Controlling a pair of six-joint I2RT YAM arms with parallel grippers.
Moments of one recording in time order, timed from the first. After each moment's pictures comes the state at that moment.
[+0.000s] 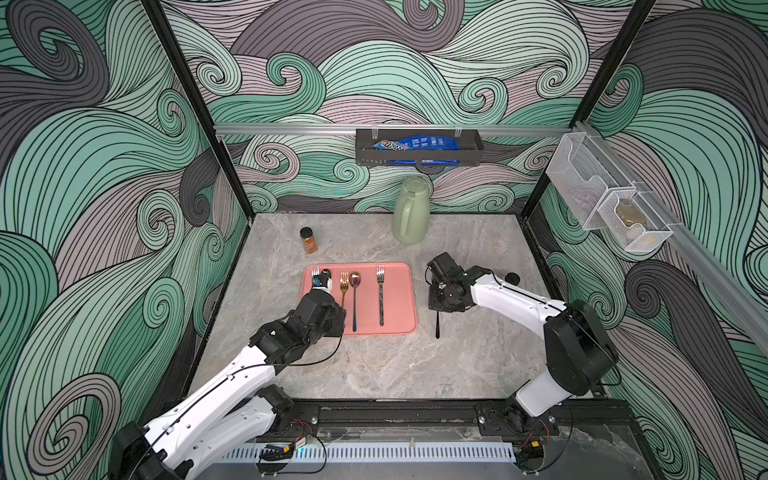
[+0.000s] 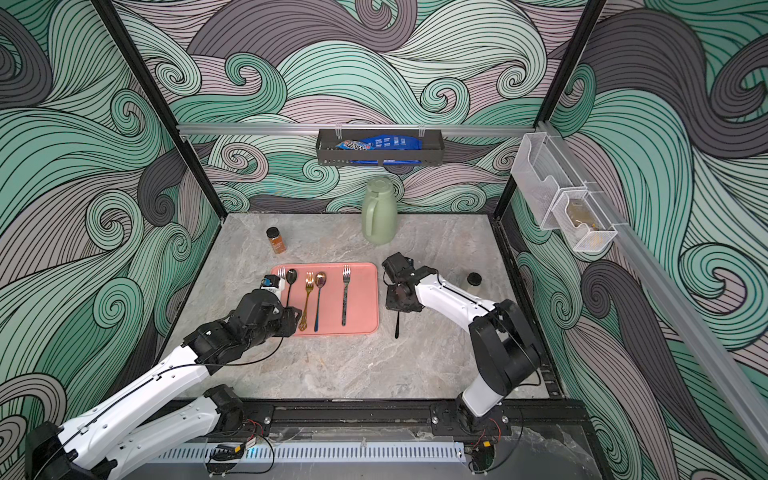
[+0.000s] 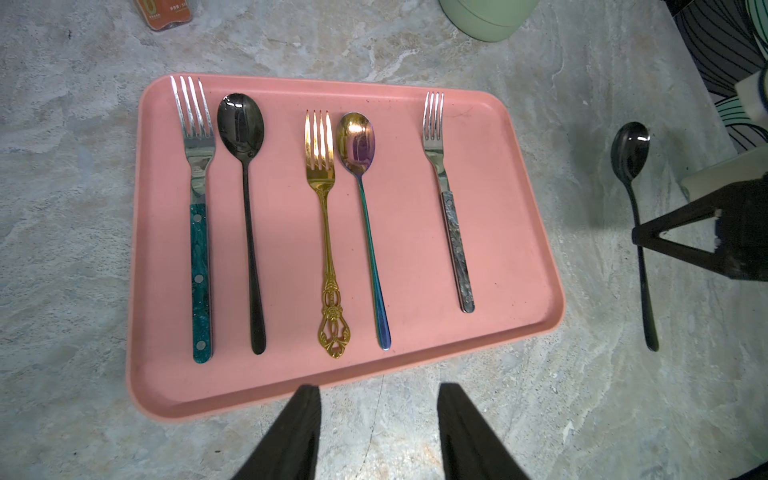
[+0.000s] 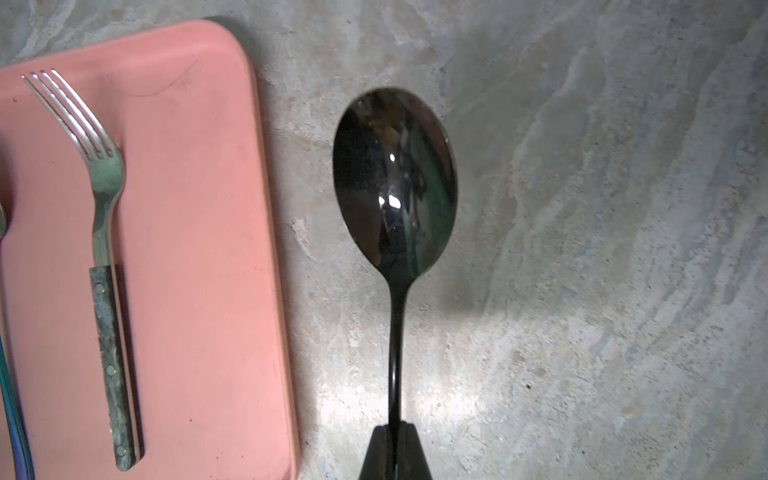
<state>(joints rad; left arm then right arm) -0.64 0.85 0.67 -0.61 -0.20 -0.53 0.56 1.64 1.09 -0.72 0.08 0.66</state>
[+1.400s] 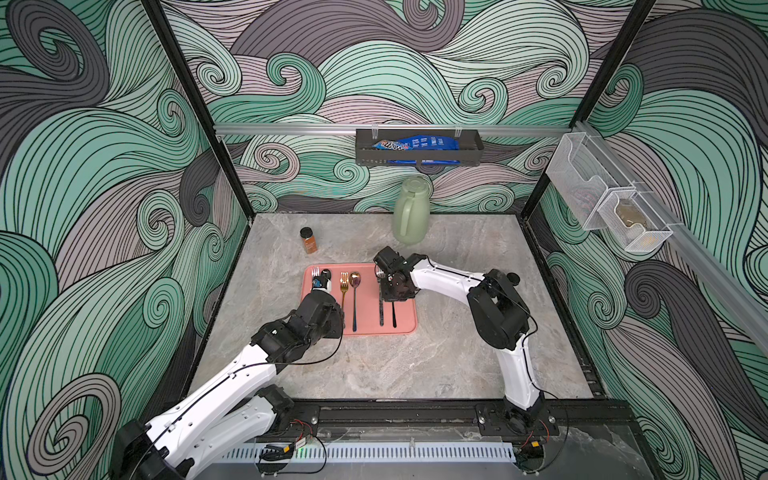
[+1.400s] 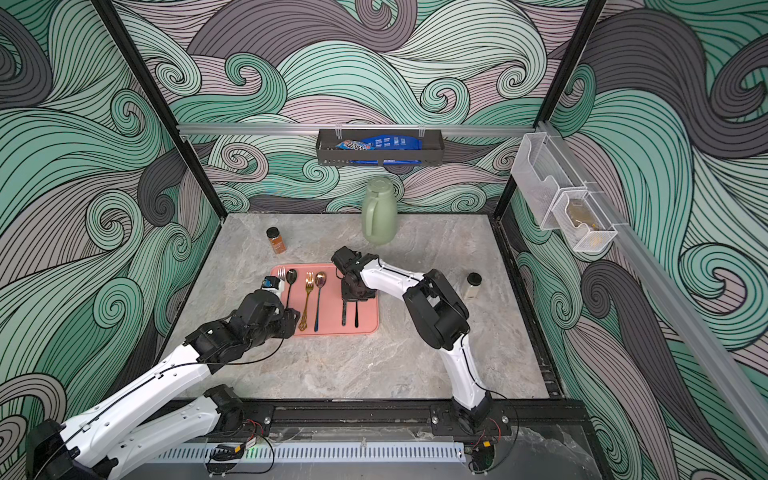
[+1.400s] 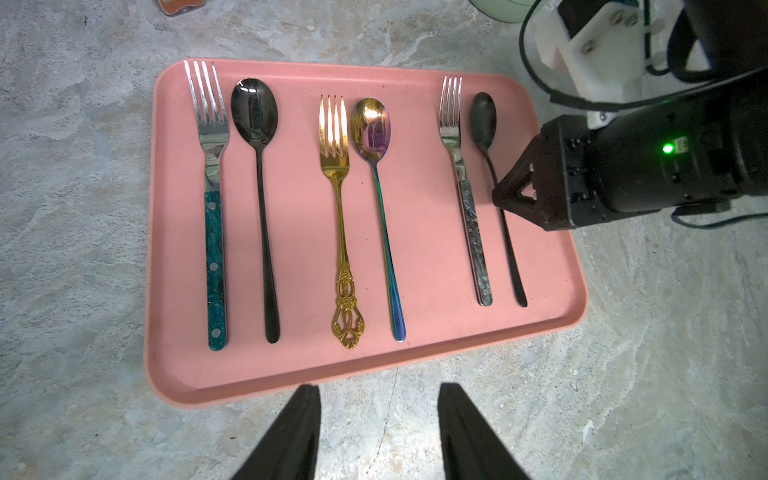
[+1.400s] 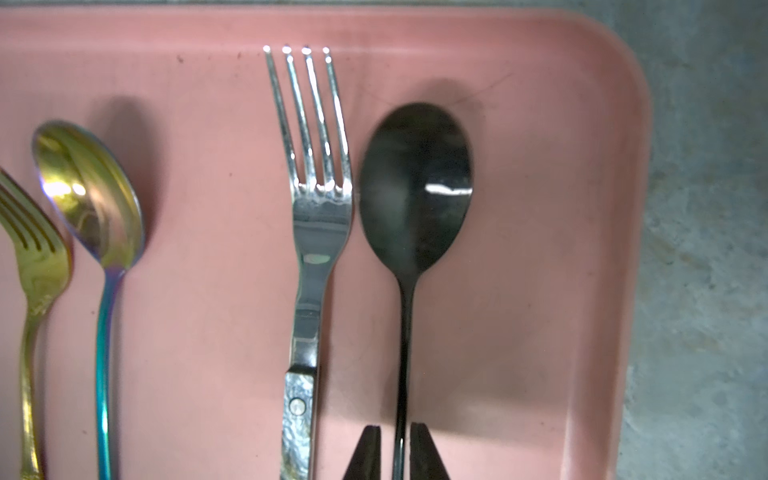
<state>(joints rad) -0.64 0.87 0.67 -0.64 -0.21 -0.53 0.73 2.13 1.59 -0.75 0.07 0.65</state>
